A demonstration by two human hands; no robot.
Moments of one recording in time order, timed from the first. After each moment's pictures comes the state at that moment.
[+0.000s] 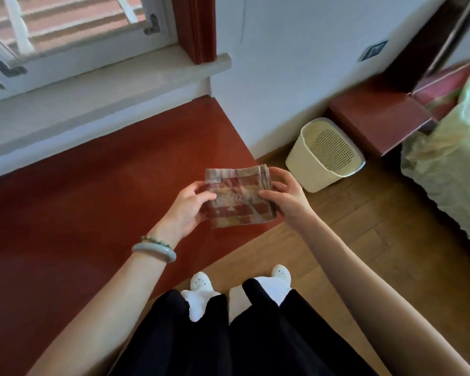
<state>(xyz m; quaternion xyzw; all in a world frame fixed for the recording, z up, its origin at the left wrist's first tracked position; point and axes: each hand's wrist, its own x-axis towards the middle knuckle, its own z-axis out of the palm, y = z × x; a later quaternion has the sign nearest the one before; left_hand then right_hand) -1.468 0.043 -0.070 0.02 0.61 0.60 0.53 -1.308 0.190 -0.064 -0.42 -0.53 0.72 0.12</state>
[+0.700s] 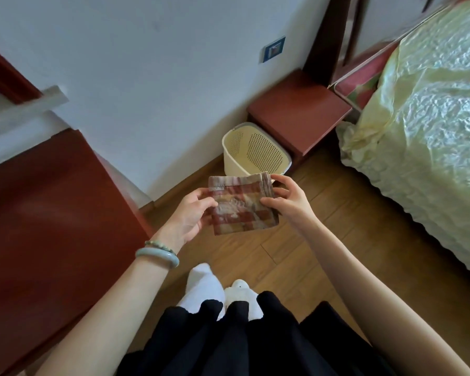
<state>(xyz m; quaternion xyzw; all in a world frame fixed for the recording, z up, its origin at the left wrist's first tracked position) -1.251 0.315 -0.083 0.08 0.62 0.52 0.57 -1.062 0.439 -0.071 -0.47 -0.54 0.68 0.17</state>
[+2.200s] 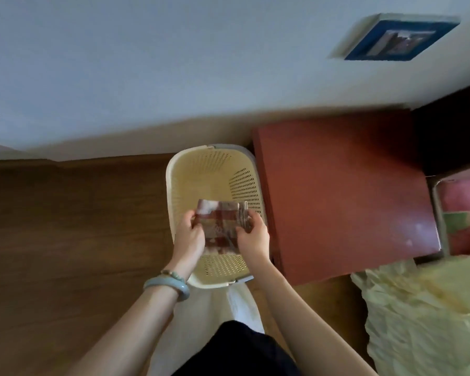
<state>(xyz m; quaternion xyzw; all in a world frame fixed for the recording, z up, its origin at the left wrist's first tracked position) -1.269 0.744 -0.457 -0.18 0.78 0.47 0.37 -1.201 0.861 -0.465 -0.51 -0.68 0.51 -0.12</state>
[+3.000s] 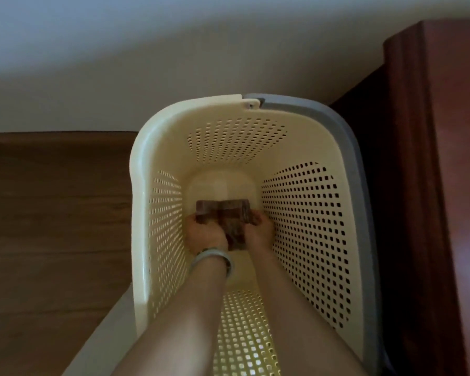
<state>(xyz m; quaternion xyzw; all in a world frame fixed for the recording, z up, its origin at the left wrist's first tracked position) -1.303 0.788 -0.780 -0.44 0.79 0.38 0.20 -1.268 0.856 -0.800 -0.59 -0.59 0.54 -0.10</state>
